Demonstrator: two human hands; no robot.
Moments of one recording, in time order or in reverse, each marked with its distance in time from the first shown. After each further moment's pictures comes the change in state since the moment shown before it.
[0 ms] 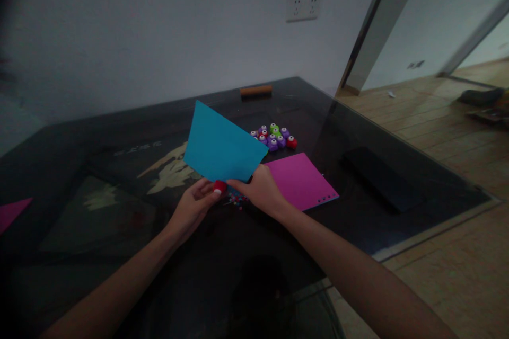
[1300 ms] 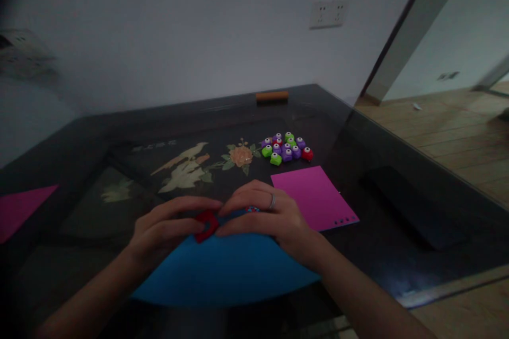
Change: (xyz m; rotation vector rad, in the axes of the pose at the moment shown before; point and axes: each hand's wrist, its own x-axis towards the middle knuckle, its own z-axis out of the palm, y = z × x) left_hand -0.043 0.075 -0.001 0.930 -0.261 1.118; right_hand -0.019 -0.042 -0.032 0.044 -0.212 -0.858
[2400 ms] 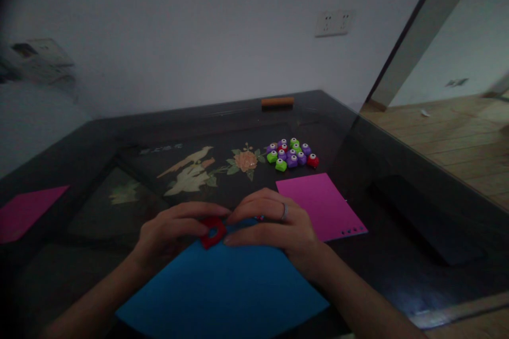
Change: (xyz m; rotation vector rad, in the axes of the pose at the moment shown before) left_hand -0.002 -0.003 0.001 -0.118 0.018 -0.014; right_hand 0.001 -0.004 0.002 -0.007 0.067 -0.014
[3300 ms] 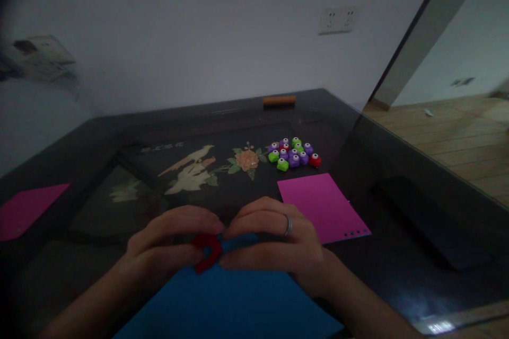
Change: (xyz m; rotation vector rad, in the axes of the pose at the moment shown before) left_hand 0.015 0.010 -0.009 -0.048 -0.087 -0.089; right_hand 0.000 -0.002 -0.006 0.023 -0.064 -0.076
